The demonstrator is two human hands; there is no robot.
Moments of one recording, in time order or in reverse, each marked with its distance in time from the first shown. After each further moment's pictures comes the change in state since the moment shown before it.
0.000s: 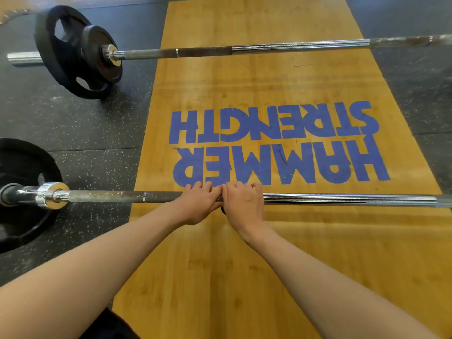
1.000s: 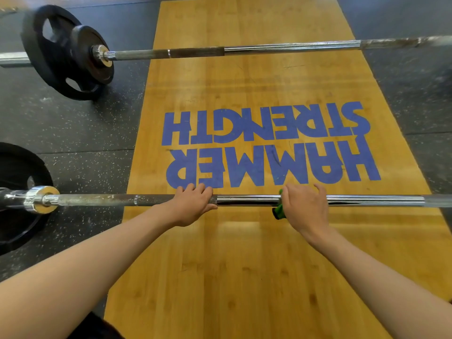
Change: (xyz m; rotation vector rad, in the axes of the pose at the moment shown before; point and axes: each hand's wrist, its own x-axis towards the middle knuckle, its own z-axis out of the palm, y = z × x) left_hand 0.002 0.000 -0.005 0.019 -0.051 -0.006; right_hand -0.027 0.136 -0.034 -0.107 -0.026 0.236
